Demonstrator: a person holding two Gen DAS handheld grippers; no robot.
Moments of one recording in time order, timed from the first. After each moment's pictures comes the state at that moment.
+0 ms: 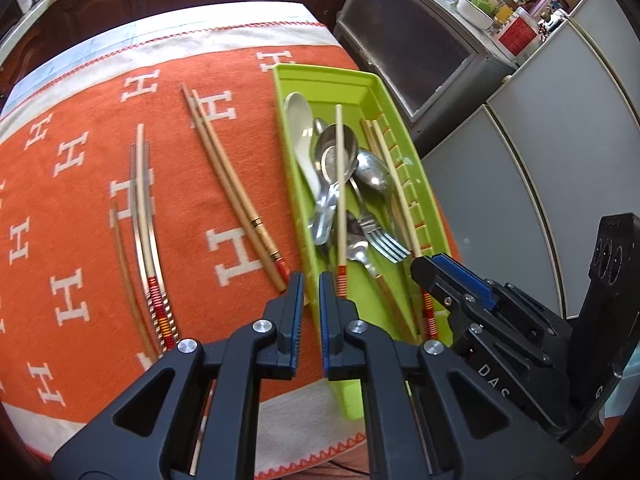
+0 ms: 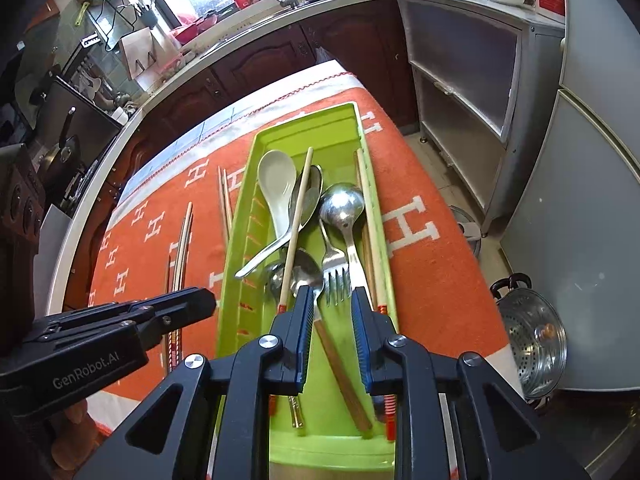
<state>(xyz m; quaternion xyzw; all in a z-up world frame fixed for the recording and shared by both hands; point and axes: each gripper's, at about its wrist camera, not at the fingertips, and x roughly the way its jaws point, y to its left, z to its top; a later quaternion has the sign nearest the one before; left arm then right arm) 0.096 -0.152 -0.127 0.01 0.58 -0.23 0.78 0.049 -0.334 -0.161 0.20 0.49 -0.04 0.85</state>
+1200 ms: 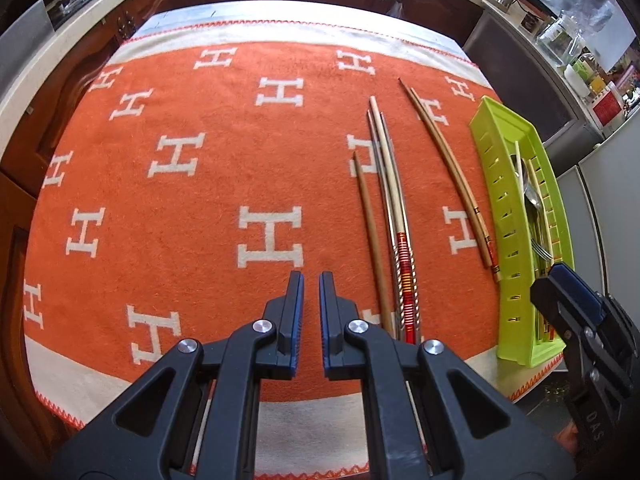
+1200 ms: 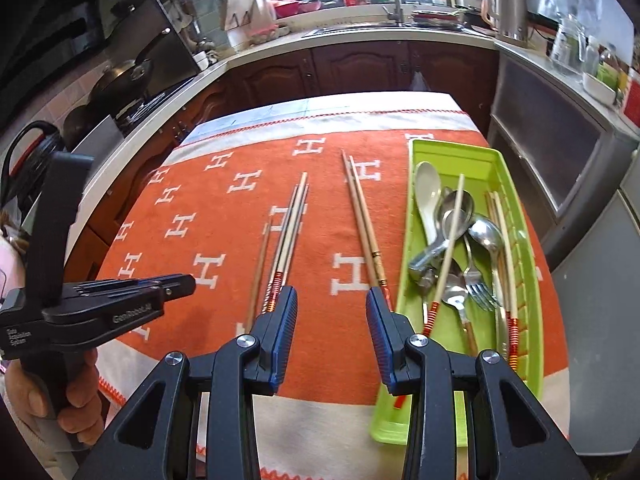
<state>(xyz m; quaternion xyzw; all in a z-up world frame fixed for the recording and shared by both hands) 0.087 0.023 -0.155 -0.04 0.57 -0.07 0.82 0.037 -0.170 -0.110 0.06 0.46 0.07 0.88</state>
